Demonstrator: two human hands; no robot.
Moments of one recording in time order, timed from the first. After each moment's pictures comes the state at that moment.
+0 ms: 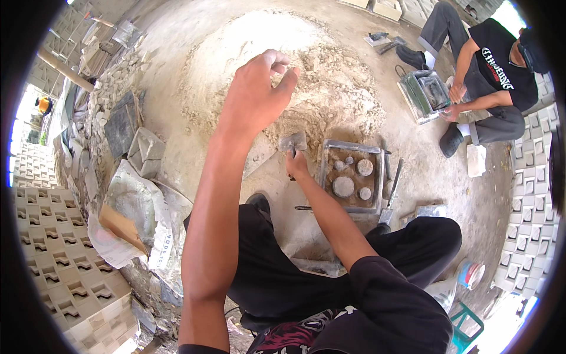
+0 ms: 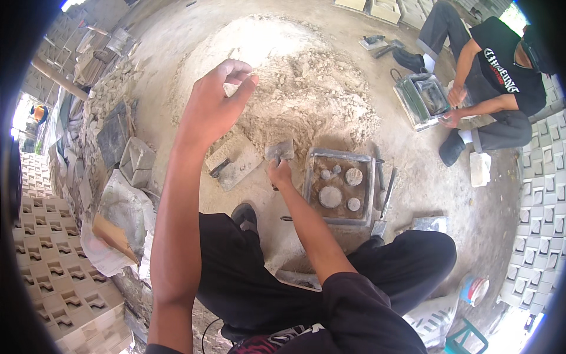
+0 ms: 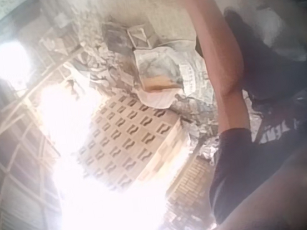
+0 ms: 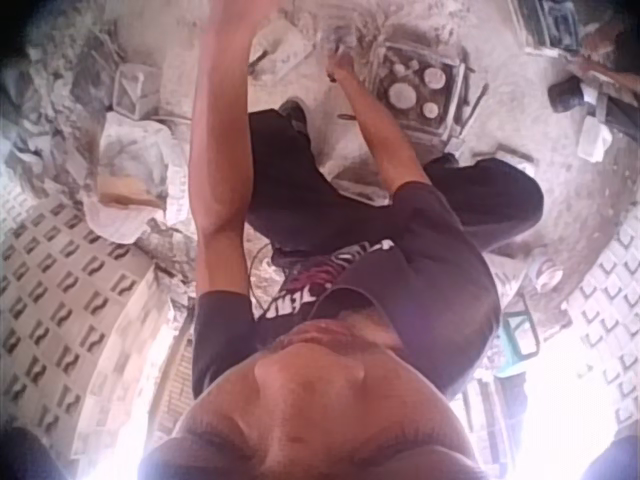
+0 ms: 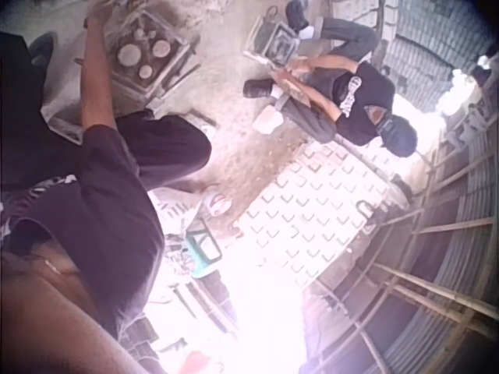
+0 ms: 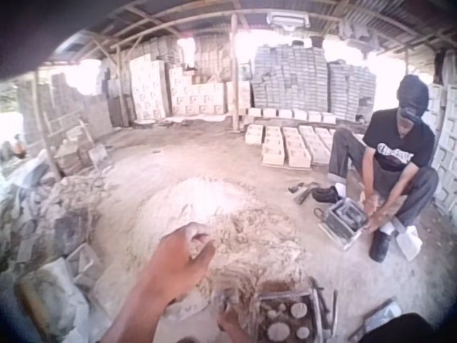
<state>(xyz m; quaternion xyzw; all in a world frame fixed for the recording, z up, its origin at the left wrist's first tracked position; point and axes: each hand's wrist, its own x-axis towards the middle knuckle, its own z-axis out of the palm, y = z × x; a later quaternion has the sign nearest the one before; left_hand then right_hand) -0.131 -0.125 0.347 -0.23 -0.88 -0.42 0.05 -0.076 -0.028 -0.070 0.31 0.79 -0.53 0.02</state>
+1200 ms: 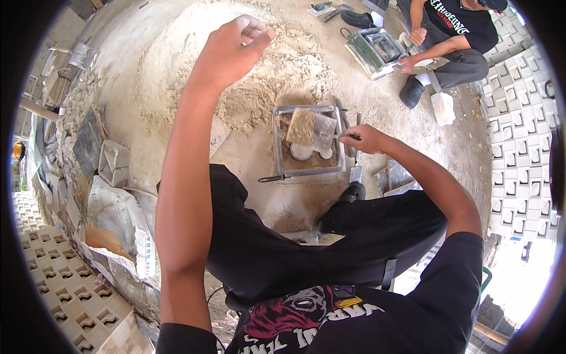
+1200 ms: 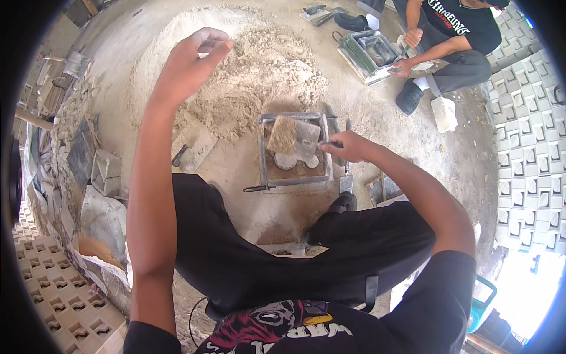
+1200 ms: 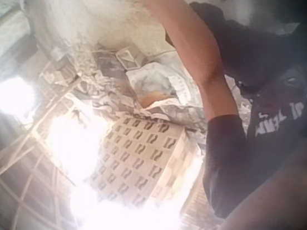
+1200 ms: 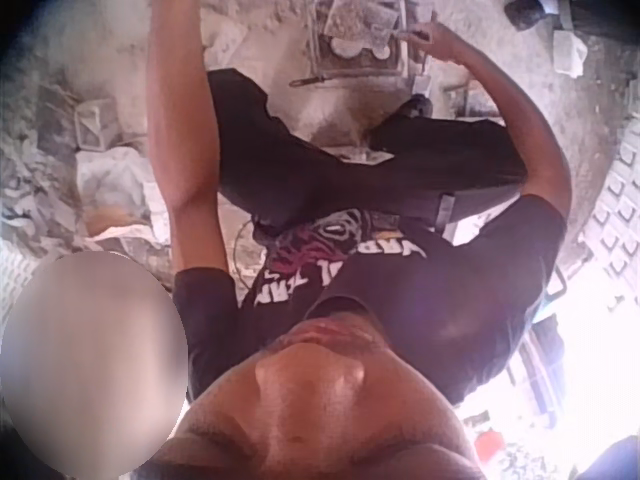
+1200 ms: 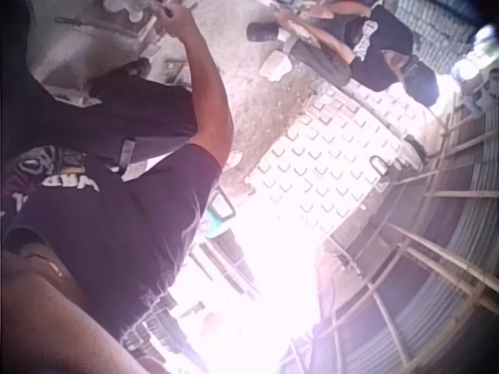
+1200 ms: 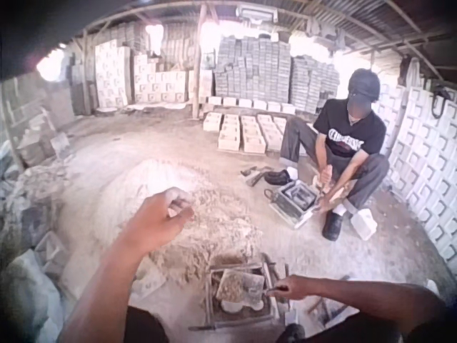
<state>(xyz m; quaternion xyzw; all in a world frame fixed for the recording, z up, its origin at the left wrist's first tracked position) -0.098 -0.069 0.348 -0.30 -0.85 -0.43 -0.01 0.110 0.242 0.174 0.02 0.93 -0.30 0.22</state>
